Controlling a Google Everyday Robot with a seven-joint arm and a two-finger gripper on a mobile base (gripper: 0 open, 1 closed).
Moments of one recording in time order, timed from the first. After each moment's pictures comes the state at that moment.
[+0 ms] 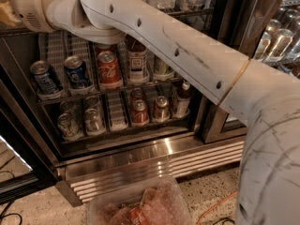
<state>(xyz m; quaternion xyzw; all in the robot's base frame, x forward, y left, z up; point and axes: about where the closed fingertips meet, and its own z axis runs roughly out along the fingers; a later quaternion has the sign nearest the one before) 0.589 0.334 1.076 -0.52 0.45 0.39 0.61</state>
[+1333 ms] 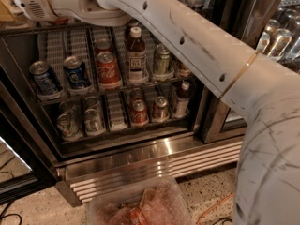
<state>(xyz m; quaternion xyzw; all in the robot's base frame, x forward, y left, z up) 0.557 0.318 1.099 -0.58 0.40 0.41 0.58</state>
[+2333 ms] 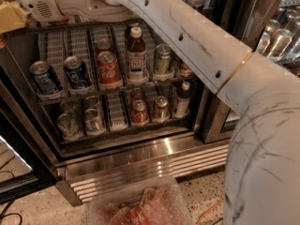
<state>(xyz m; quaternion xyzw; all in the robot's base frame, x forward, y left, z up) 0.548 0.312 1.091 -0.61 0.38 0.43 0.54</state>
